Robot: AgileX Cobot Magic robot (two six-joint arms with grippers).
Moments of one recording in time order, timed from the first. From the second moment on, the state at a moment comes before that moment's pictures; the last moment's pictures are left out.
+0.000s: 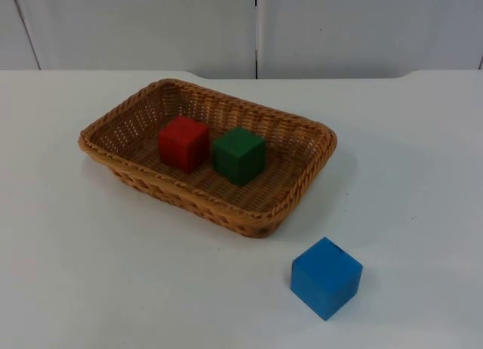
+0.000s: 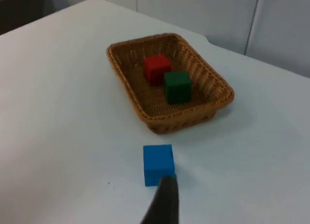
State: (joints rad) right arm 0.62 0.12 -0.56 0.03 0.90 -0.07; left arm -0.15 0.00 -0.50 -0.03 1.08 0.03
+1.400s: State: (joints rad) right arm 0.62 0.00 -0.52 0.00 1.08 -0.01; left arm -0.15 0.00 -0.50 -0.03 1.08 0.03
